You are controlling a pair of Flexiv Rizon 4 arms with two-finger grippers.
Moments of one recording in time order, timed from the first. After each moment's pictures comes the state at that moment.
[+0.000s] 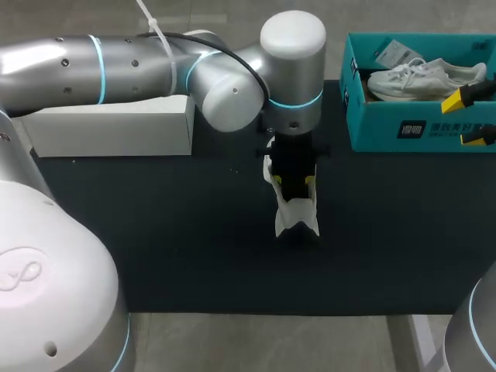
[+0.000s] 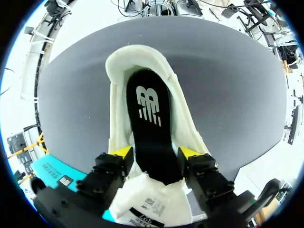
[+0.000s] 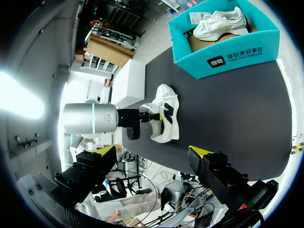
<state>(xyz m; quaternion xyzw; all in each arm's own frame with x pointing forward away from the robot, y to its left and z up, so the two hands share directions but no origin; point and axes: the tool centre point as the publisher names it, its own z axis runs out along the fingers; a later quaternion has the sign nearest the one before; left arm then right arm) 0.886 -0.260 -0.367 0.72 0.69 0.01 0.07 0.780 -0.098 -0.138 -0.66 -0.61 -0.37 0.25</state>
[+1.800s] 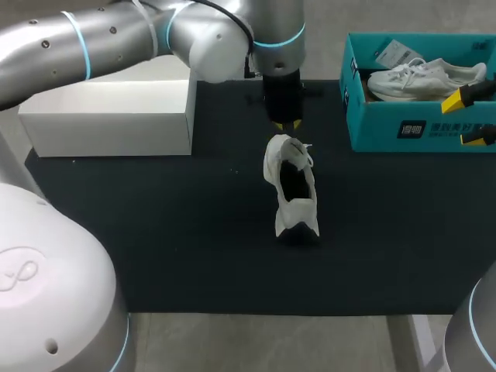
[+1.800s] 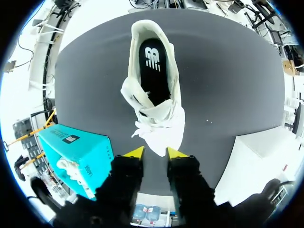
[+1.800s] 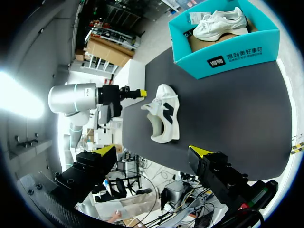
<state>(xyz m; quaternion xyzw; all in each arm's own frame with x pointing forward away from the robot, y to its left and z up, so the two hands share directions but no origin) 0.977 -0.250 -0.293 0.70 0.70 0.01 0.11 0.780 -0.098 -0.138 -0.66 -0.61 -0.37 0.25</state>
